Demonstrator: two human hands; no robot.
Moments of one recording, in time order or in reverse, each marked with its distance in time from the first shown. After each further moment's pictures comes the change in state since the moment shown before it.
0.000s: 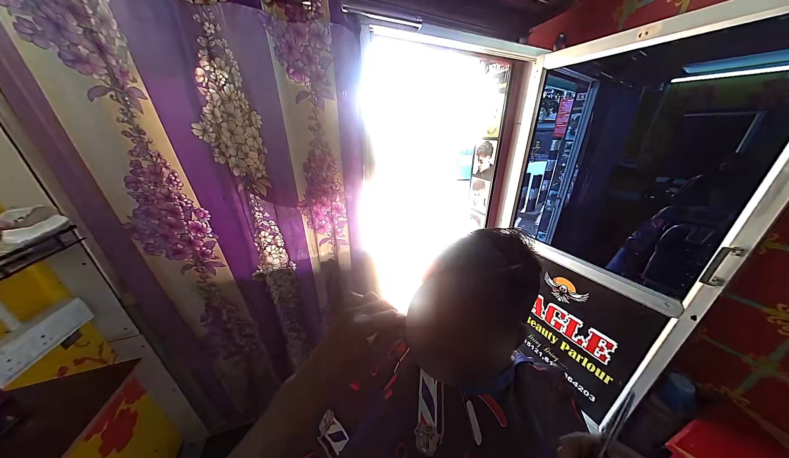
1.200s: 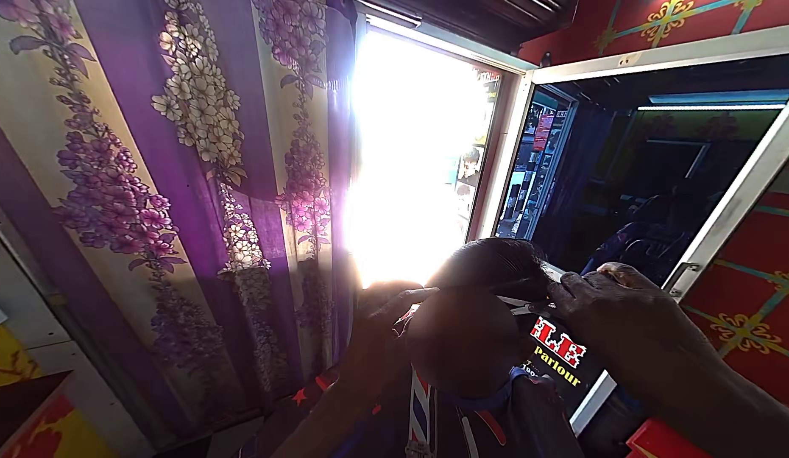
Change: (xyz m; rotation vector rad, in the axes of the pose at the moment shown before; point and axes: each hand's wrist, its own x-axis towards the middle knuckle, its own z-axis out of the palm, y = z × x) left_hand 0.036 0.028 0.030 -0.131 0.393 -0.175; right_hand 0.143 -0.154 -0.003 -1.853 0.083 -0.592
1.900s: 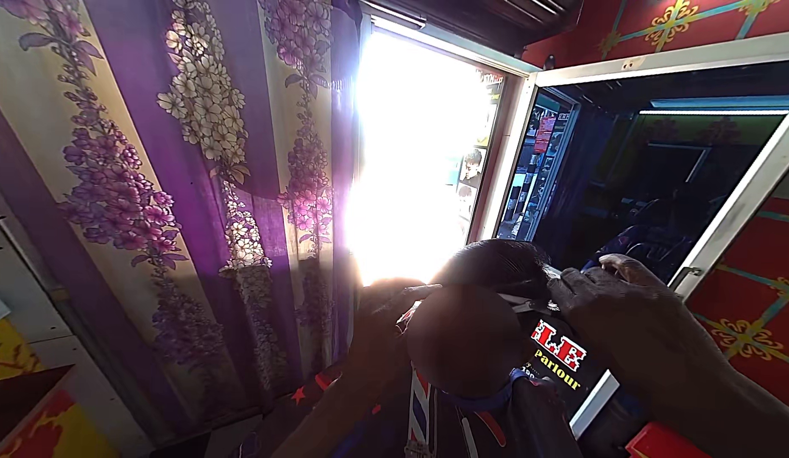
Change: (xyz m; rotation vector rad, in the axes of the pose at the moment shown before) left_hand 0.002 0.001 0.002 0.009 0.036 0.006; right_hand 0.007 0.000 -0.013 -0.020 -0.023 0.000
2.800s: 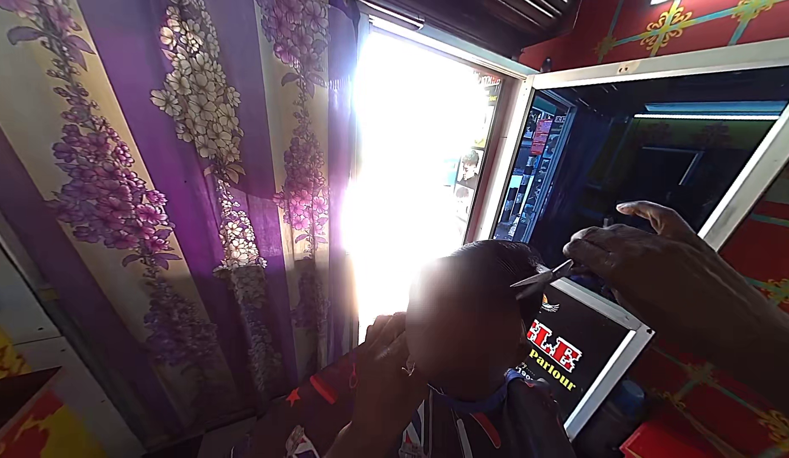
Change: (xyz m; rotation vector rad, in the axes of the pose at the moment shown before) left_hand -0.041 0.015 0.026 -0.020 -0.045 -0.127; right_hand 0.013 0.064 -0.002 0.100 0.145 -0.105
